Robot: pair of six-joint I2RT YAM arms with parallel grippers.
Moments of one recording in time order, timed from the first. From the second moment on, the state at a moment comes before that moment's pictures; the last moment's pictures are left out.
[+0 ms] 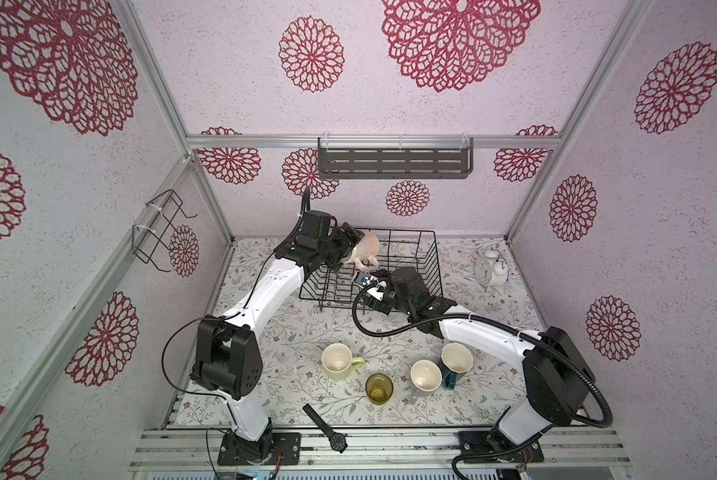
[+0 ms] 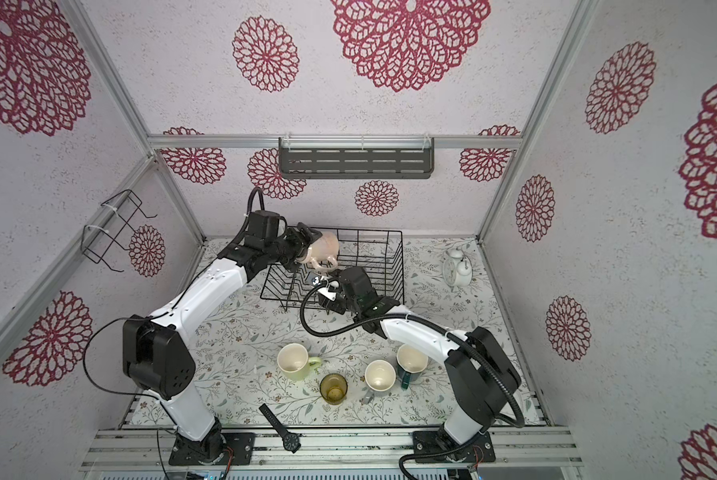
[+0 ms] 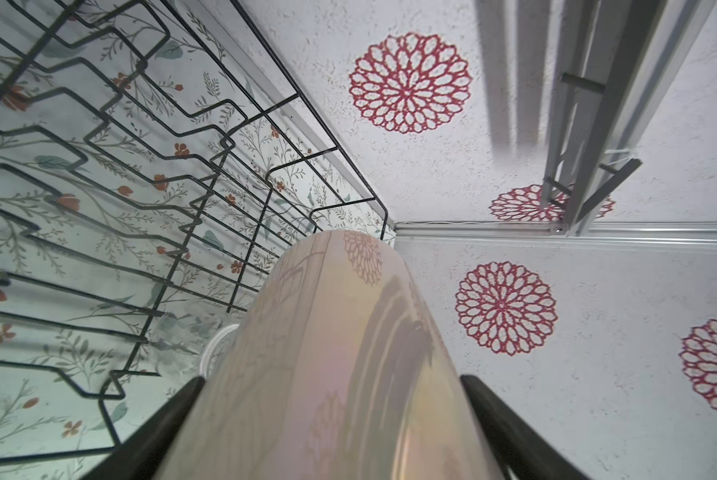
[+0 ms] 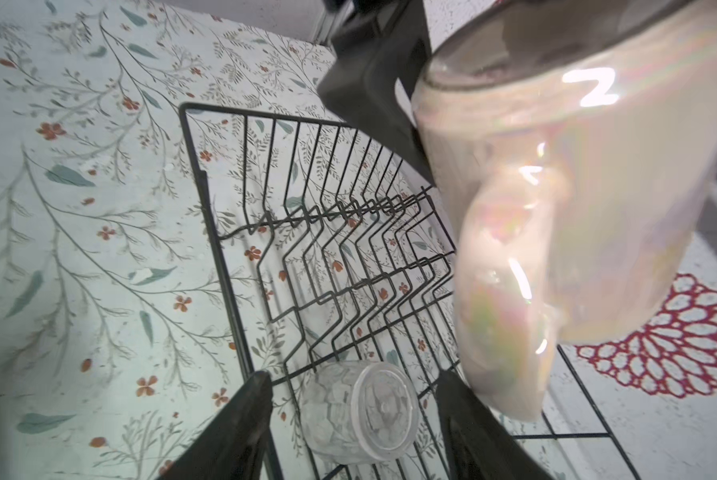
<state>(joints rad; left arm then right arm) -0.38 1.76 1.58 -0.37 0.28 -1.16 0.77 1.62 1.12 0.08 0.06 -0.60</state>
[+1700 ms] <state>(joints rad) -0.45 1.66 1.33 -0.23 0.25 -1.44 0.84 1.57 1.00 0.29 0.28 -0.86</state>
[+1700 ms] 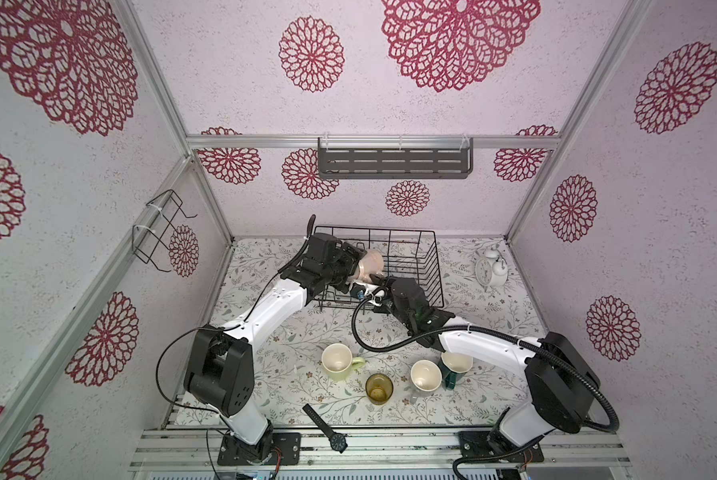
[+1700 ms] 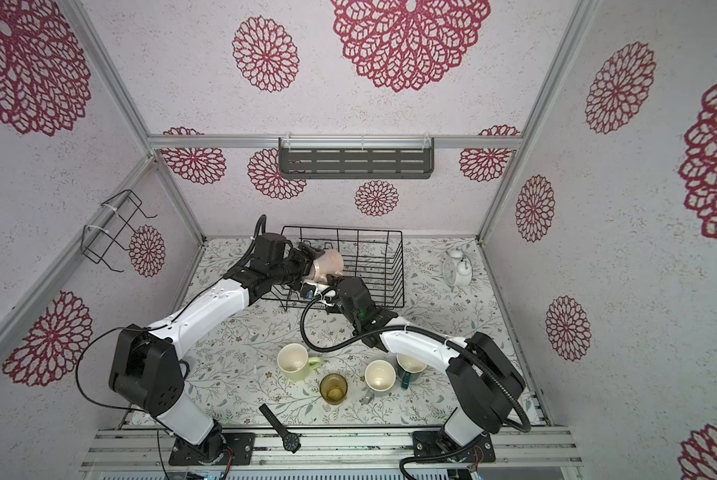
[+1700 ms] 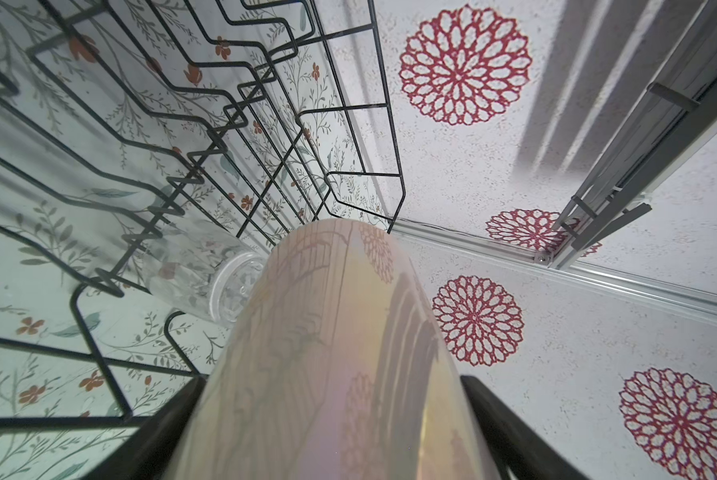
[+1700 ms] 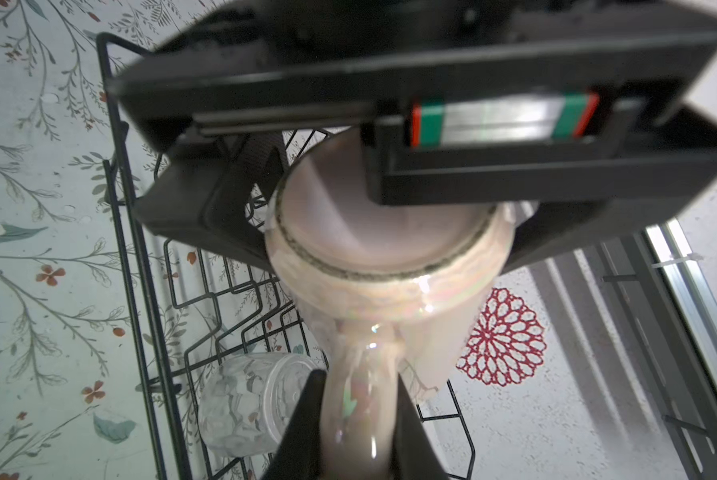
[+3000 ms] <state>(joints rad) -0.48 1.80 1.46 0.08 0.35 -1.48 0.56 1.52 0.84 0.30 0.44 -0.87</state>
